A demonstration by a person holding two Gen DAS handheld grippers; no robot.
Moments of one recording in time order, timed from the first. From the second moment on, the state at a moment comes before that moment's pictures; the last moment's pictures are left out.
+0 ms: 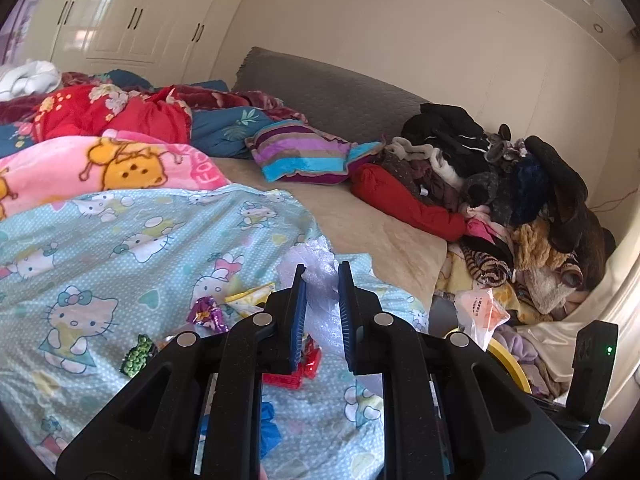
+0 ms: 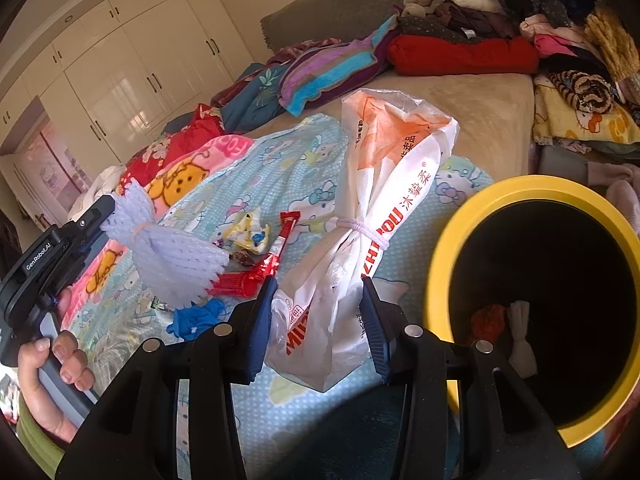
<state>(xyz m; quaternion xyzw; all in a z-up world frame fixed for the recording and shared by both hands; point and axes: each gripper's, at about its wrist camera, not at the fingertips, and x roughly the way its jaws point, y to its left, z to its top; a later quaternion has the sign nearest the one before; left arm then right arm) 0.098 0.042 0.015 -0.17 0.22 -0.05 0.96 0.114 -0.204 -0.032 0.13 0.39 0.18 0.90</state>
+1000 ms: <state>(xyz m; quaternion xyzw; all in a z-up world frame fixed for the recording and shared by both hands) 0.094 -0.040 0.028 -0.12 0.21 -0.12 0.96 0.092 -0.305 0.009 0.10 0.36 0.14 0.92</state>
